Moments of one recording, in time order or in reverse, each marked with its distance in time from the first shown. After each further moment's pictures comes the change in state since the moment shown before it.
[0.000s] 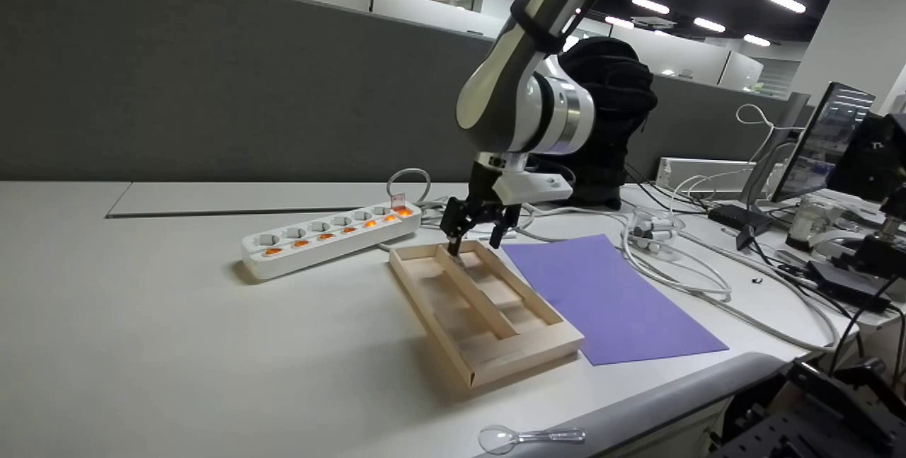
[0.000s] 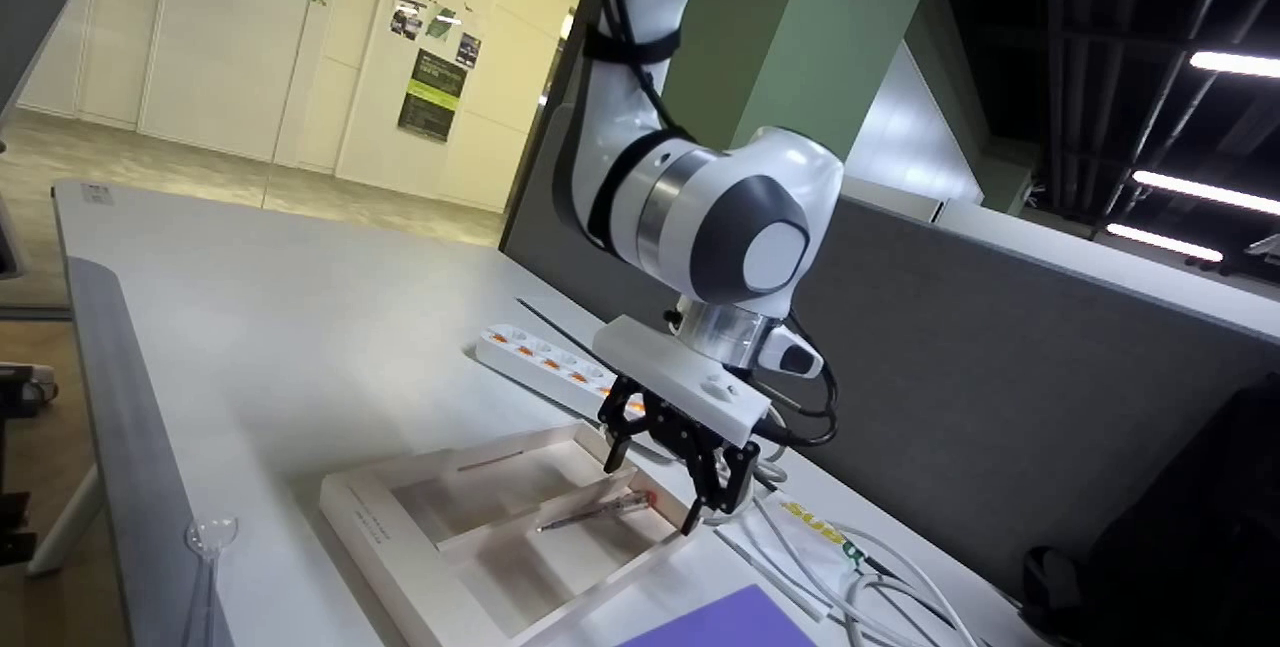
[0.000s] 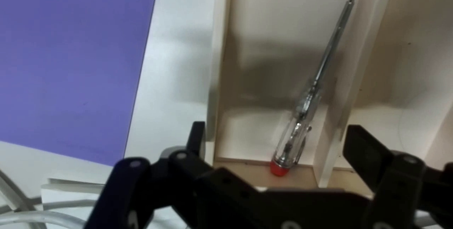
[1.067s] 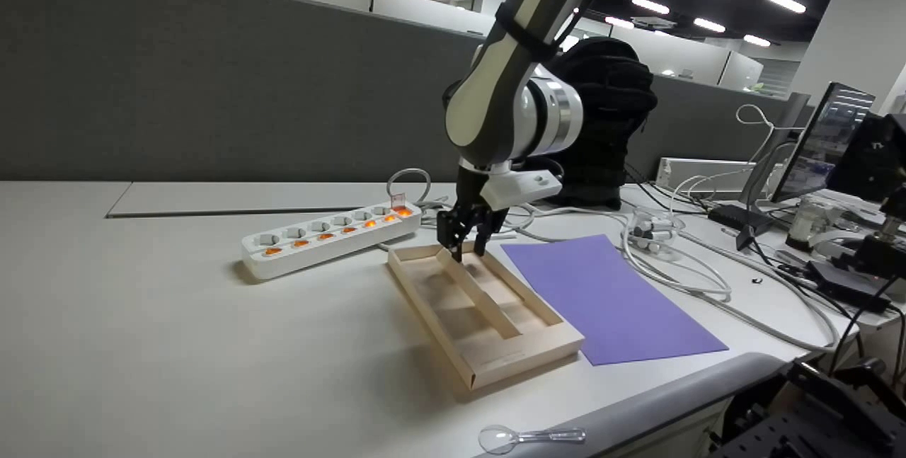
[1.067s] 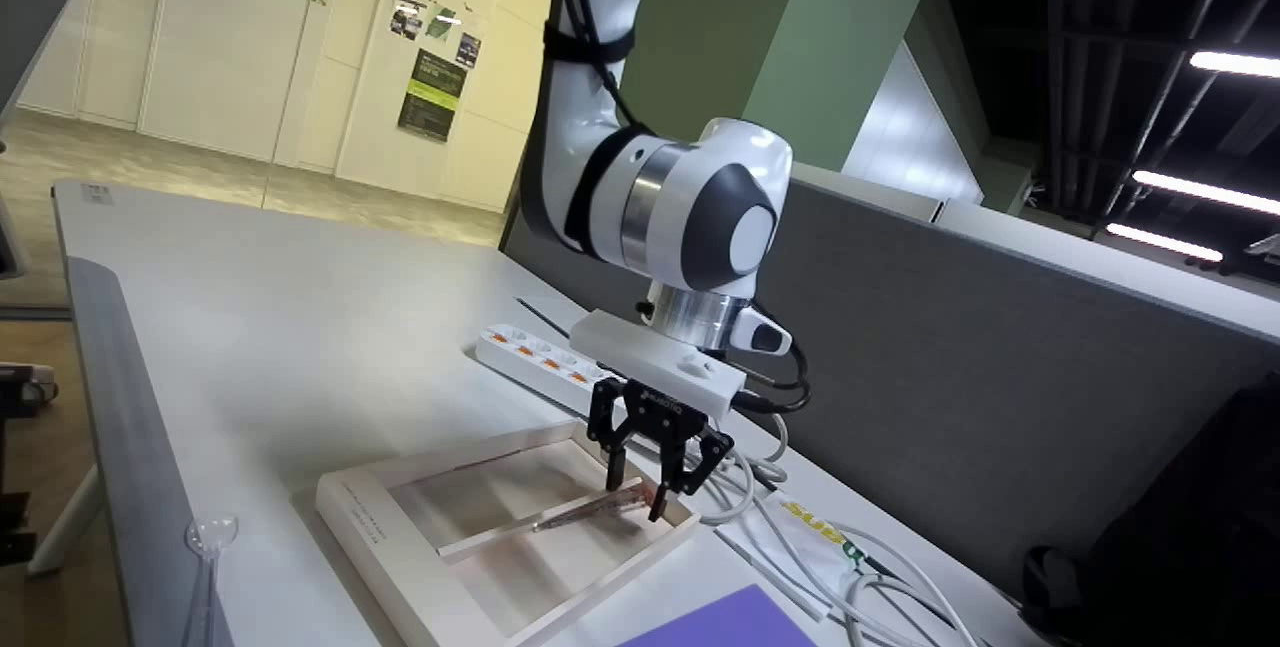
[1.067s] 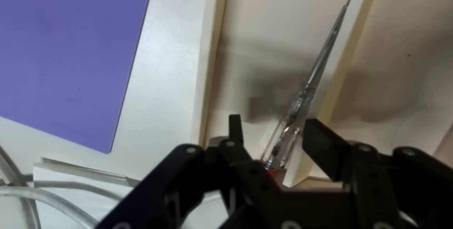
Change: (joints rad) arm 0.148 0.000 -0.105 -0.002 -0.133 -0.002 0.120
